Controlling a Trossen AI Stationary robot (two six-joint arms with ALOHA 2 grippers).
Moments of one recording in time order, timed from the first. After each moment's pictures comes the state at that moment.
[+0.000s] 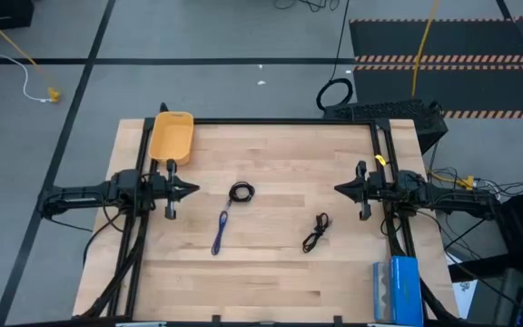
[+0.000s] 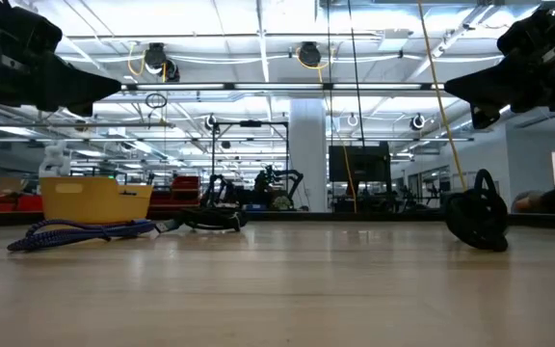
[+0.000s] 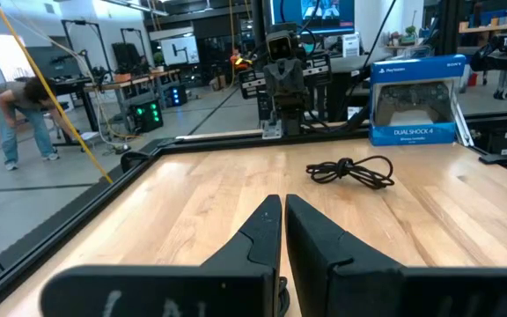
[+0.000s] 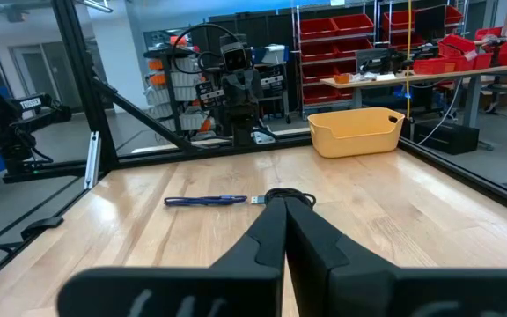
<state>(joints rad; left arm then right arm) 0.07 0.02 0.01 0.03 0.03 0.13 -0.07 0.01 0.01 0.01 -0.03 0.12</state>
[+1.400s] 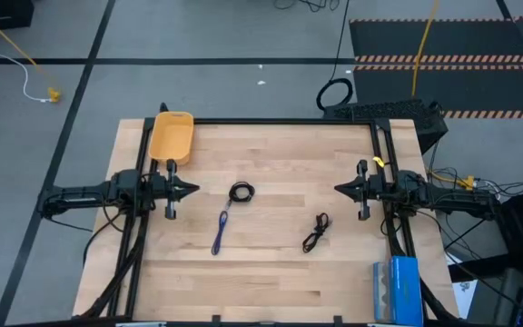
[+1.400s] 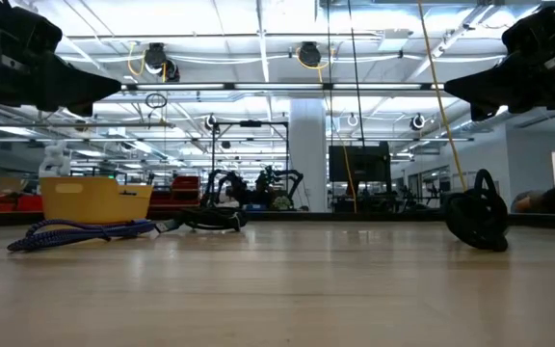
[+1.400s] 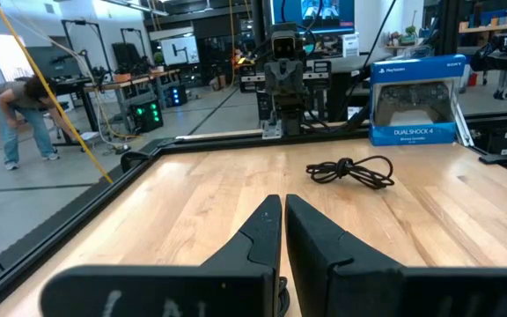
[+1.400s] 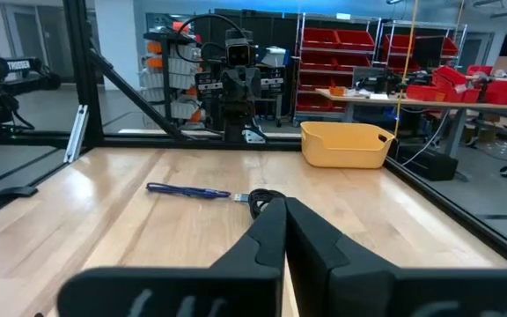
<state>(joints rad) 0.07 0.02 0.01 0.03 0.03 0.13 -0.08 0.01 0.01 0.01 -0.03 -0.03</state>
